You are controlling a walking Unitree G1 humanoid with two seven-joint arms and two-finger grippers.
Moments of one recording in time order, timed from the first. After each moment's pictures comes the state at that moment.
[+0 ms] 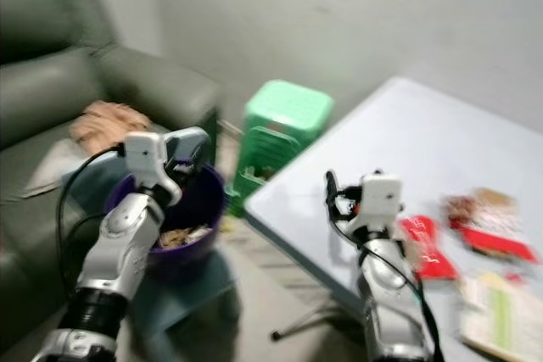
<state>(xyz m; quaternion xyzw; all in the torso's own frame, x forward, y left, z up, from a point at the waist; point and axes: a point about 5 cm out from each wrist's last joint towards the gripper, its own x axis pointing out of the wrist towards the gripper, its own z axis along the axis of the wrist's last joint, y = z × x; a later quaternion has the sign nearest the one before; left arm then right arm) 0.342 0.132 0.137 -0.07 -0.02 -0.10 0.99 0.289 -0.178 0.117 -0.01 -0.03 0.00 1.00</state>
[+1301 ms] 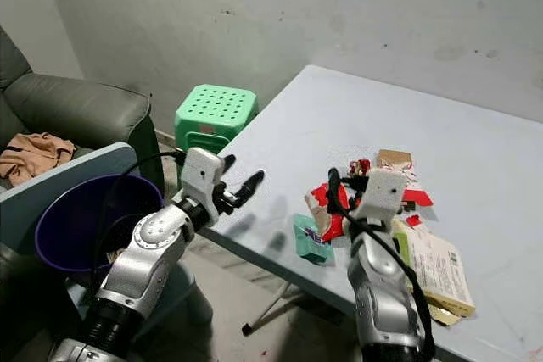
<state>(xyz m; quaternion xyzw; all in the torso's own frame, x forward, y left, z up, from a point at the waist) 0.313 0.054 0.134 0.01 0.00 -0.34 0.94 0.311 -0.177 0.127 0.06 0.01 -0.04 1.00</state>
